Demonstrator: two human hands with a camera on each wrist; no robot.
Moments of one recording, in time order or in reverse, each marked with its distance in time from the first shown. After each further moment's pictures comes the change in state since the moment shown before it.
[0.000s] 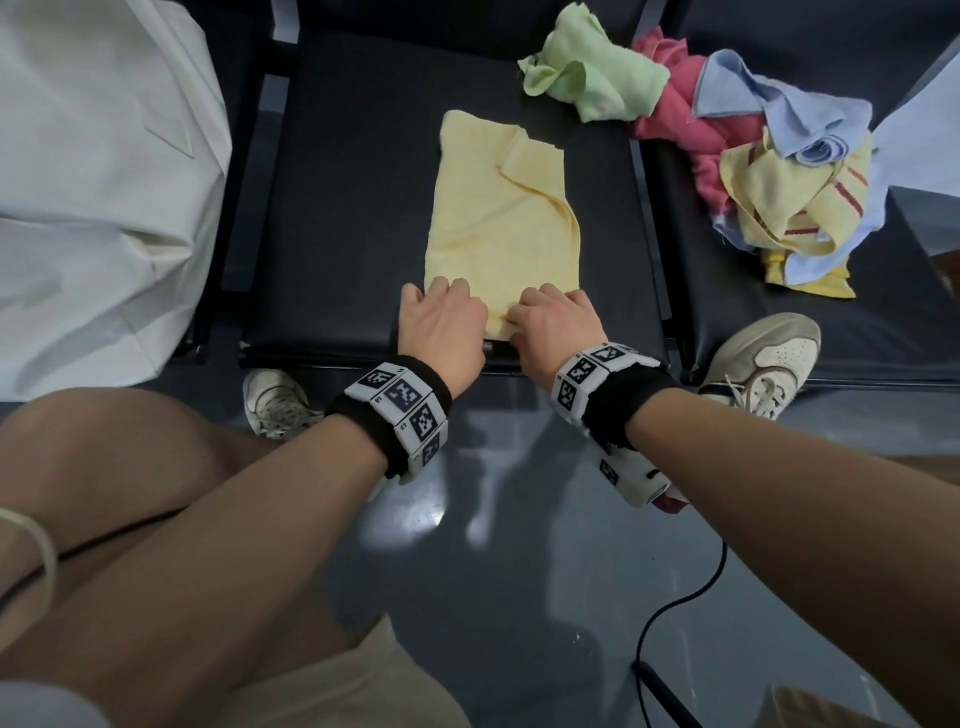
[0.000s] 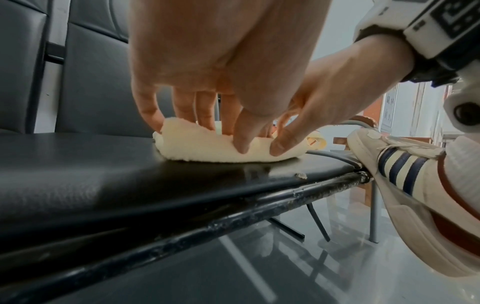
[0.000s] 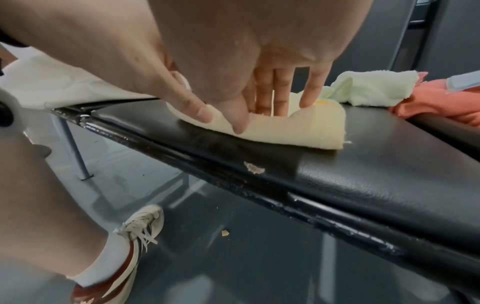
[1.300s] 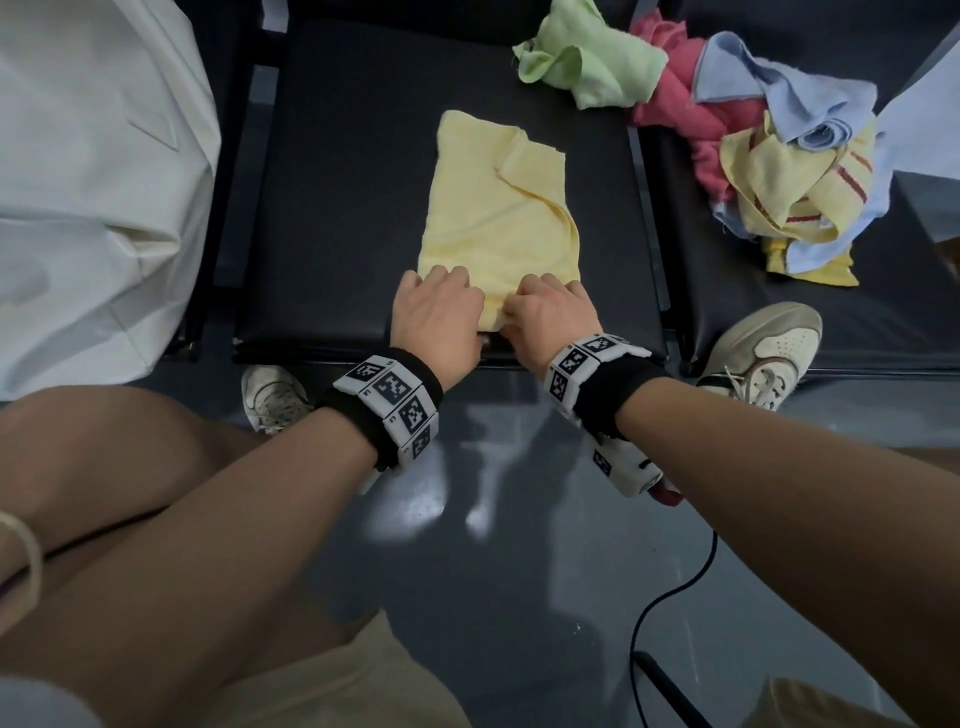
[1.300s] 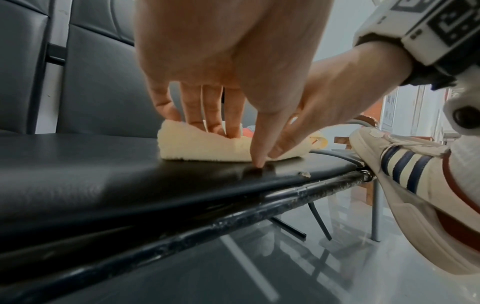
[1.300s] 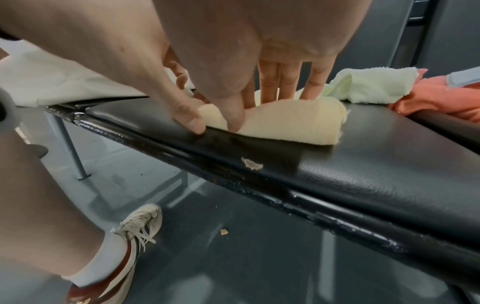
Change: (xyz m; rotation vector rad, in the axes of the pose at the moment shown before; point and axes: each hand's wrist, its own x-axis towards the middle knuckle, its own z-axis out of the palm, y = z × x) left_hand 0.006 -0.004 0.005 0.000 0.051 0.047; right_hand 0.005 0.005 0.008 0.055 0.051 0.008
